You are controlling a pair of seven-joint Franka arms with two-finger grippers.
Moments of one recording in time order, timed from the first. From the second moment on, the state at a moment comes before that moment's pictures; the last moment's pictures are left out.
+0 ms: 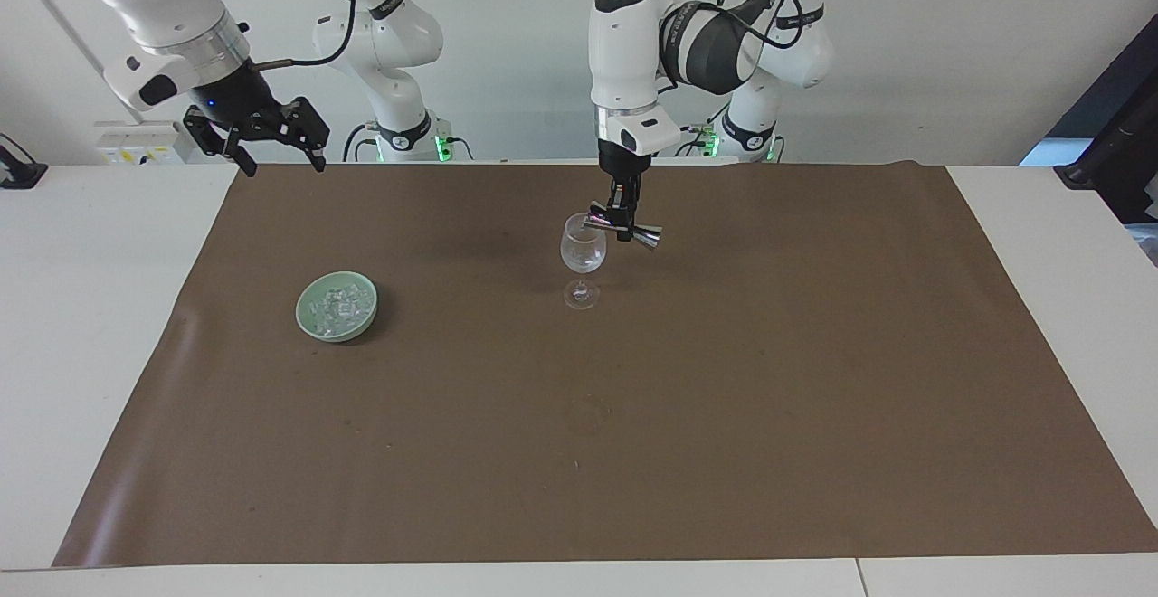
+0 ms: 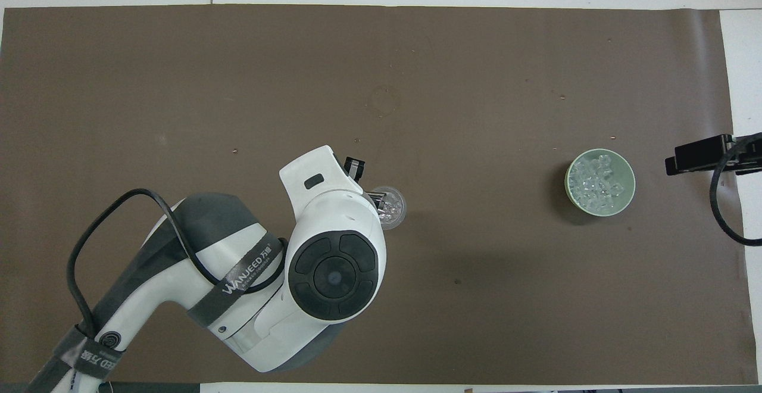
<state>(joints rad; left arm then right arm) -0.97 0.02 0.17 -1.94 0.29 2.11 -2.10 0.07 -0.10 -0.10 -1.65 0.07 1.51 -0.01</state>
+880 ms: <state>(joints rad) -0.98 0.01 0.16 -1.91 0.37 2.08 -2.16 0.09 -0.10 -0.10 -1.78 0.07 1.71 -0.13</state>
